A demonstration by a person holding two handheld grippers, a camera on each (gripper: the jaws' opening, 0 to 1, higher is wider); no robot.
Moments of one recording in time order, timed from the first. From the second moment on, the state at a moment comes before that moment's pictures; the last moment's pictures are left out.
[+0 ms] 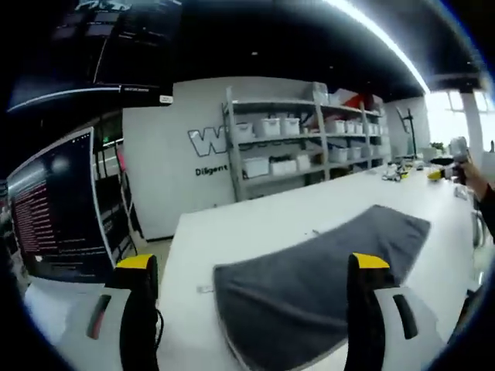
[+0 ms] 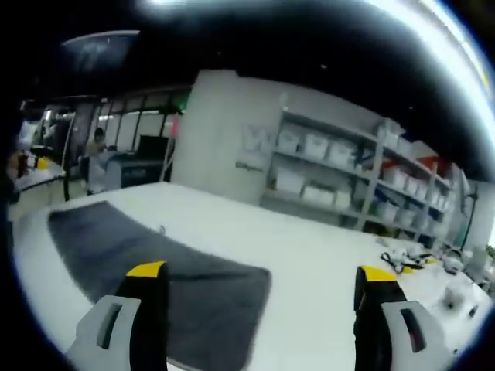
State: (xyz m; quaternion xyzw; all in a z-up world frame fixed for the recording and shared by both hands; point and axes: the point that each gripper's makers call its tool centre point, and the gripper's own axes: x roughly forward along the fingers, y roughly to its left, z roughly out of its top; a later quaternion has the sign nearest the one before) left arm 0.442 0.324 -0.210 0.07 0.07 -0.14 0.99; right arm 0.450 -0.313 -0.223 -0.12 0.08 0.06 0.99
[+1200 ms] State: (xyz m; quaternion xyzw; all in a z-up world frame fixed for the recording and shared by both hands) left arm 0.333 0.270 -0.252 0.03 0.04 -0.15 0.99; right arm 0.333 -0.307 -0.299 -0.07 0.09 0.07 0.99
